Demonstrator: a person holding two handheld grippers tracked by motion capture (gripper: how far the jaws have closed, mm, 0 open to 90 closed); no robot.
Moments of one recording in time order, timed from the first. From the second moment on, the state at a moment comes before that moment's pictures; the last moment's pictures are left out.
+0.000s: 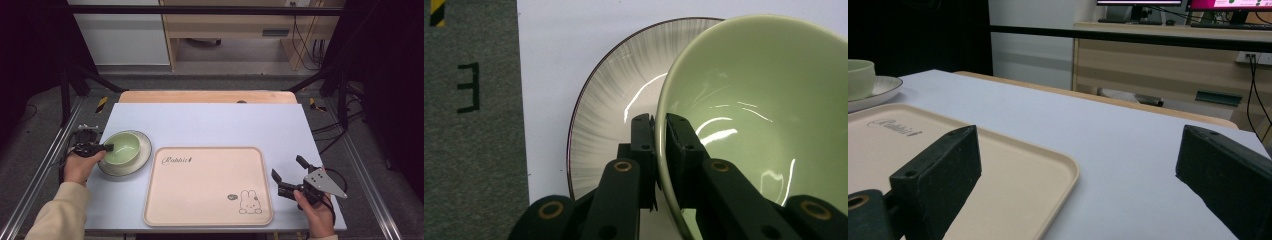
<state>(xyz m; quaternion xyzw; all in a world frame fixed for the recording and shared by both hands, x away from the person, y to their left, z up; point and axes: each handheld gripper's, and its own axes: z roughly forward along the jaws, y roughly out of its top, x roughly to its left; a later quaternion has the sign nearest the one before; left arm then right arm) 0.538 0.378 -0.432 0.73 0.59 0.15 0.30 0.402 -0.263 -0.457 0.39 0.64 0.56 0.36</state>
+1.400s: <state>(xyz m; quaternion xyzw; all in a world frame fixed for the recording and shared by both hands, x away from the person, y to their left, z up) 0.514 0.350 -0.395 0.72 0.58 0.15 0.35 0.401 -0.254 -0.456 0.37 0.65 0.56 0.36</state>
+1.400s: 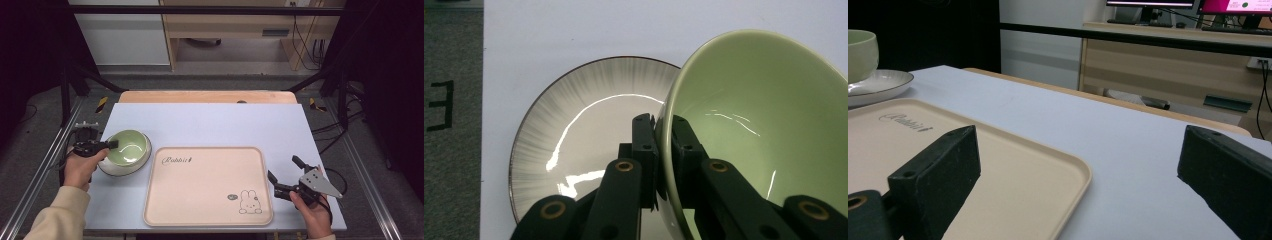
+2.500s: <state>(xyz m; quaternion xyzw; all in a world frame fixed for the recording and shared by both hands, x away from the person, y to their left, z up) 0.506 0.269 -0.388 0.76 0.50 0.11 0.39 0.401 -0.249 -0.455 0.36 0.65 0.56 0.36</state>
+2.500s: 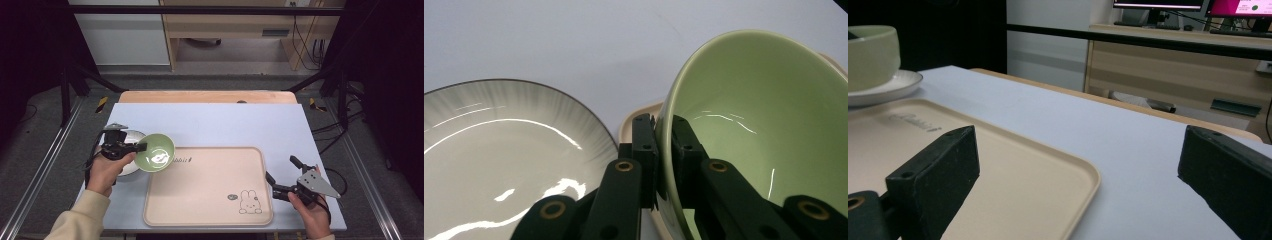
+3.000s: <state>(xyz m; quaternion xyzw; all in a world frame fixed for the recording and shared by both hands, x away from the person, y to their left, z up) 0.503 0.222 -0.392 0.78 0.47 0.09 0.40 0.401 -0.247 -0.455 0.36 0.65 0.57 0.36</state>
